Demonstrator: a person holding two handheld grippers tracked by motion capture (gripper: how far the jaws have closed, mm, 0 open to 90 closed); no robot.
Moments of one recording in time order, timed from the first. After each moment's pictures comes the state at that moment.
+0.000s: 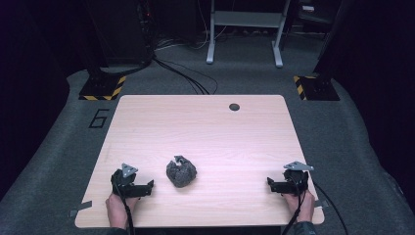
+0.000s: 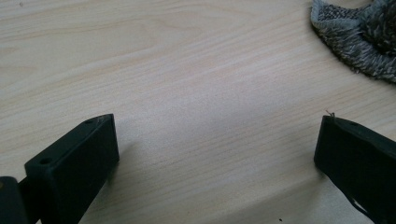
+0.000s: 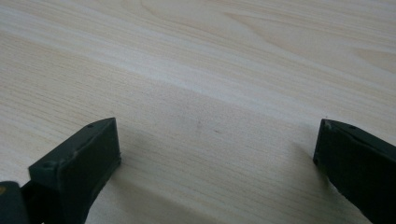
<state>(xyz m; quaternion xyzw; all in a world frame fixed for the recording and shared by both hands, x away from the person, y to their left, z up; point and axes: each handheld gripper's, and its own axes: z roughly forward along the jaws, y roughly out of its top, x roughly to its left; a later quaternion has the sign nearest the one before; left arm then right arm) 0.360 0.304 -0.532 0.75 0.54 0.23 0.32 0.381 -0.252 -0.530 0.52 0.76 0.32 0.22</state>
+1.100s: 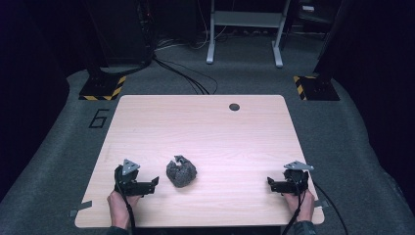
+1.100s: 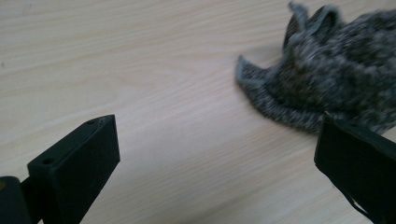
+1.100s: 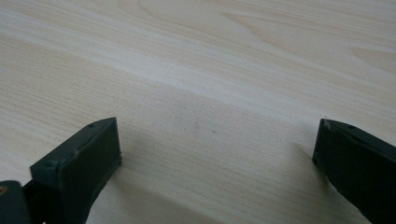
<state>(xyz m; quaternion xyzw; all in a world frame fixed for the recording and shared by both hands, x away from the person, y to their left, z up) 0.353 0.283 -0.489 0.75 0.50 0.21 0.37 0.382 -0.253 -0.529 0.52 0.76 0.32 0.22</state>
